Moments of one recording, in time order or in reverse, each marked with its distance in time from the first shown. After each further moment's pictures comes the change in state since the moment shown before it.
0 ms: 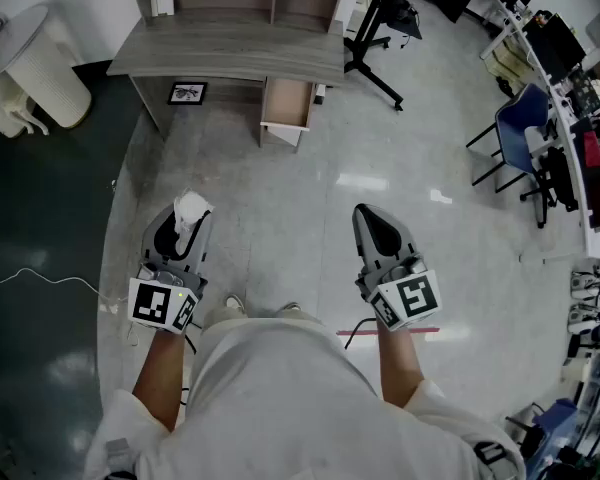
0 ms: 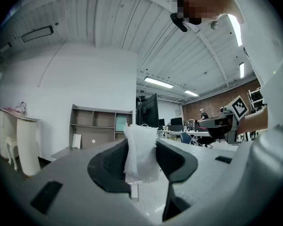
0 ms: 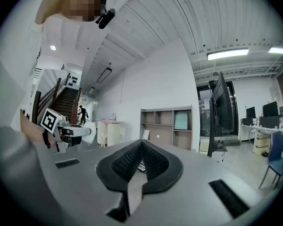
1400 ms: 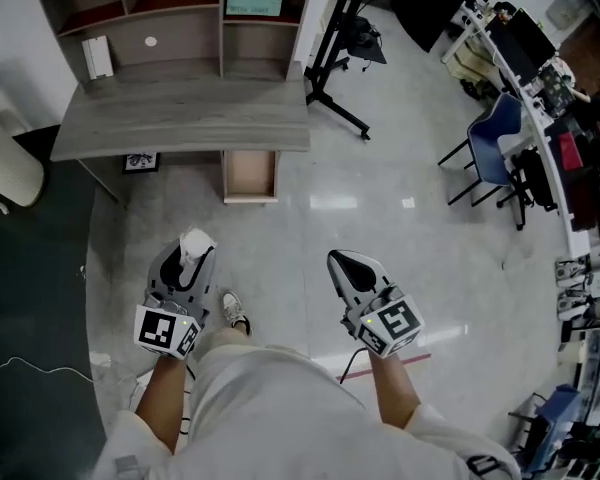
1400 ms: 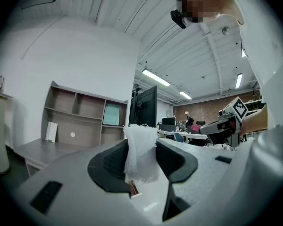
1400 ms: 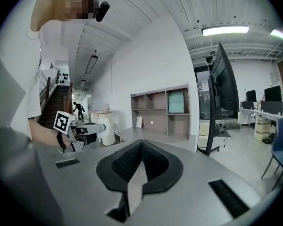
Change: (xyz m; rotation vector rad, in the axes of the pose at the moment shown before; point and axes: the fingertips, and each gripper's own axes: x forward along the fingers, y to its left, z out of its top) left arm 0.239 0.069 -0.046 -0.093 0.056 -0.158; right arm 0.155 -0.129 -0.051 0.116 0.200 0.006
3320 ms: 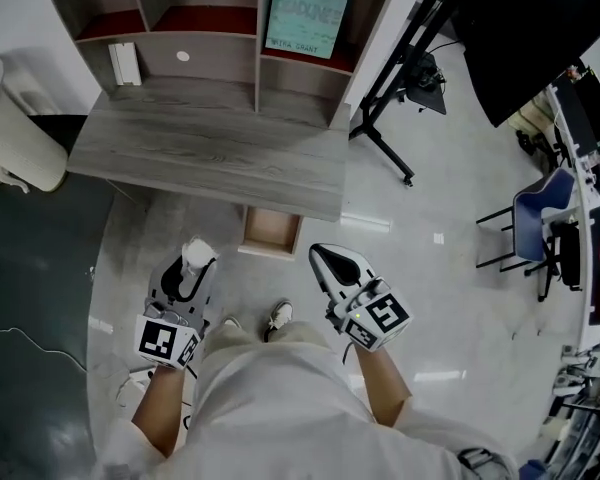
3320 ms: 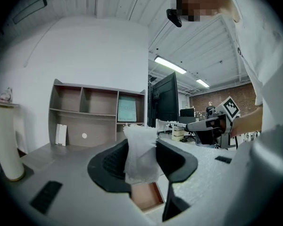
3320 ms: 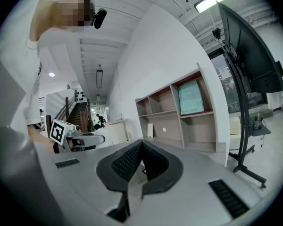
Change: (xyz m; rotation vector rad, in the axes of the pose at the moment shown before) left arm 0.155 0.108 0.014 0.028 0.085 0.196; right arm 0.221 -0.126 0.059 0.087 -0.073 0.310
